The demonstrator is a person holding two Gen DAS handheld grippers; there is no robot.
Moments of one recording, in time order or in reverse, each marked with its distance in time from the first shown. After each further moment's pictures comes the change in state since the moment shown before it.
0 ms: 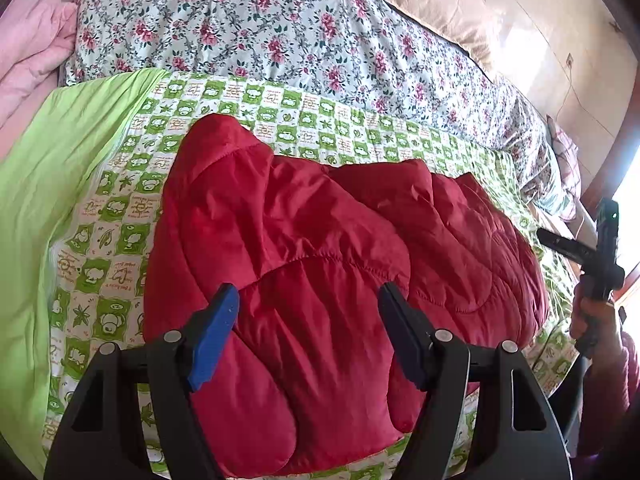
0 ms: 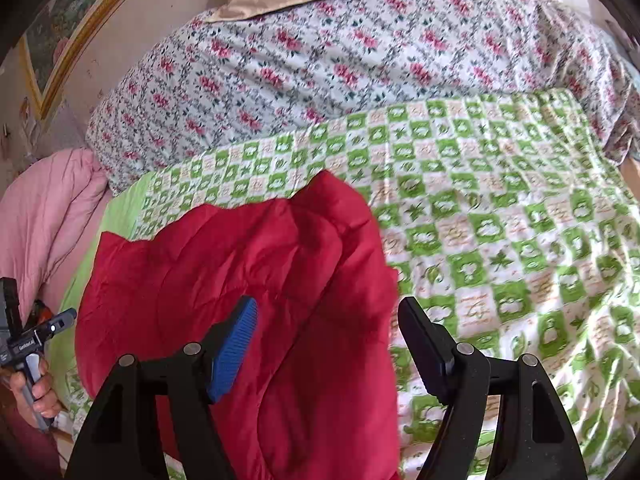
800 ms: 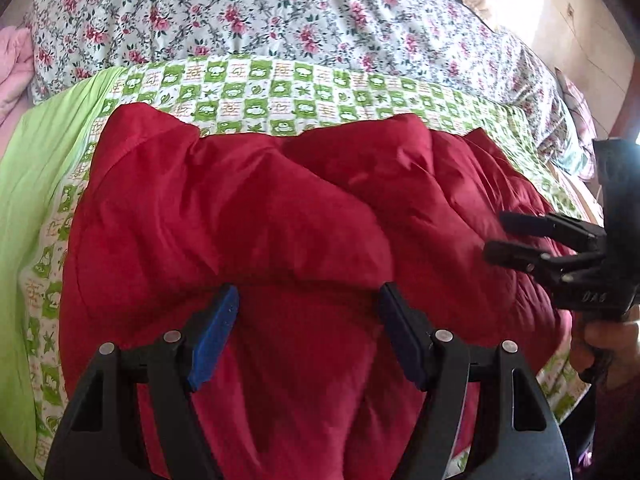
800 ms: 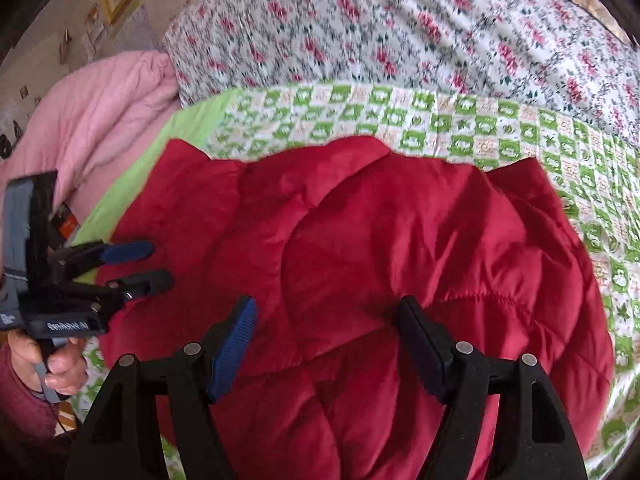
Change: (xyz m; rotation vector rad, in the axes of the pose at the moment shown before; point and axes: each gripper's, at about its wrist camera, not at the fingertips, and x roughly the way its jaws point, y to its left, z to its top) left arm 0.068 -0.046 0.013 0.093 0.093 0.080; right arm 0.083 0.135 -0.020 -0.301 0.176 0.163
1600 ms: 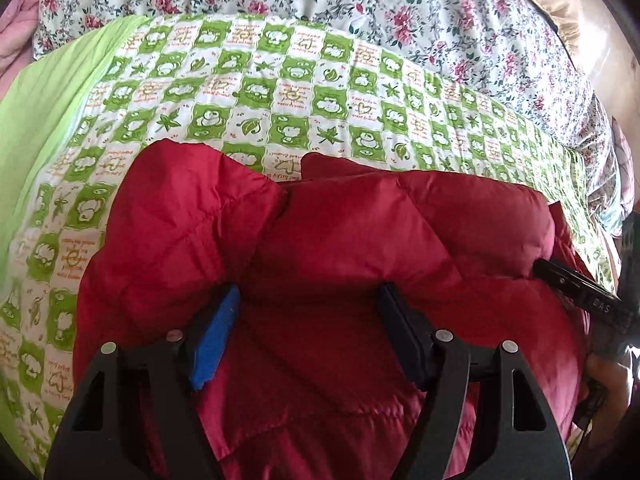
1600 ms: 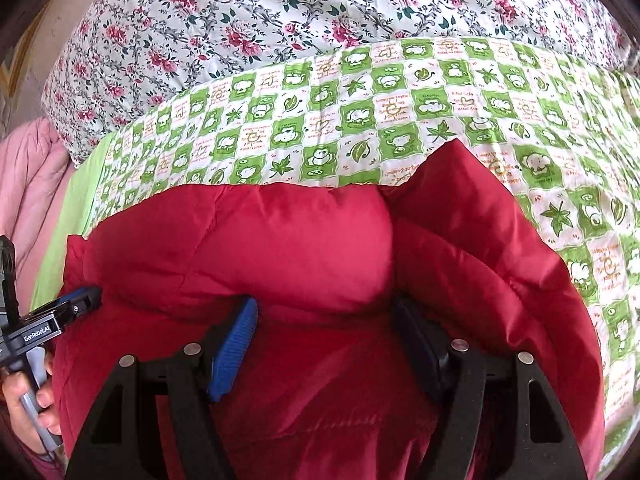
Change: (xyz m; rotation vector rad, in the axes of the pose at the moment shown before) left arm 0.086 0.063 0.060 -0.160 0.075 0.046; right arm 0.073 -0.105 0.036 0.309 0.028 -0.139
